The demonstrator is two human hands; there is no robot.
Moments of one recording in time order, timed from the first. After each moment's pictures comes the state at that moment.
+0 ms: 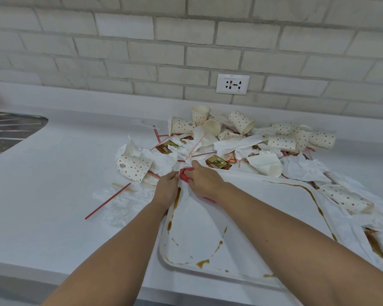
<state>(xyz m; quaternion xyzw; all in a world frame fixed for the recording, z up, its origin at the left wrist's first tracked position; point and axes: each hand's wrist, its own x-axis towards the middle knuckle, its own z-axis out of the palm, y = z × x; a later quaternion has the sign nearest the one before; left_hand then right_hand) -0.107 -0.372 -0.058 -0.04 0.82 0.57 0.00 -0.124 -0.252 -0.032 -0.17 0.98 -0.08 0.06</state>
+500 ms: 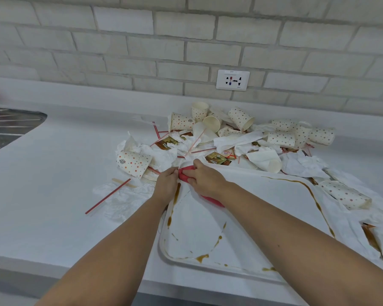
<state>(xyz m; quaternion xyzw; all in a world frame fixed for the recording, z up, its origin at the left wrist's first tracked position) -0.108 -0.373 -0.062 -0.04 0.78 0.62 0.00 -0.112 -0.247 -0.032 -0.19 0.97 -0.12 0.07</state>
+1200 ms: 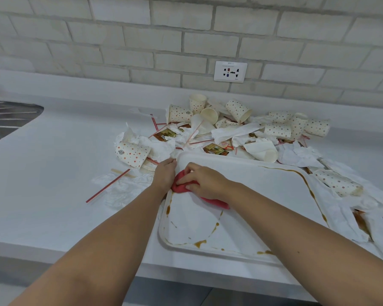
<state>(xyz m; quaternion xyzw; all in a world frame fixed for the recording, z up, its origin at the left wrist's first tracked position) -0.108 -0.374 -0.062 -0.07 0.77 0.64 0.02 -0.074 -0.241 -0.027 -0.27 0.94 -0.18 0.10</state>
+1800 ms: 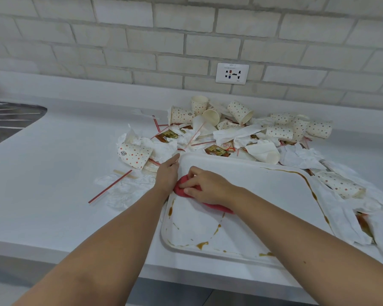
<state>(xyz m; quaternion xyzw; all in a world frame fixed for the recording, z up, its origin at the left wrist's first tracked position) -0.106 -0.373 -0.064 -0.06 0.77 0.63 0.01 -0.064 -0.241 -0.024 -0.26 0.95 -0.16 0.10</state>
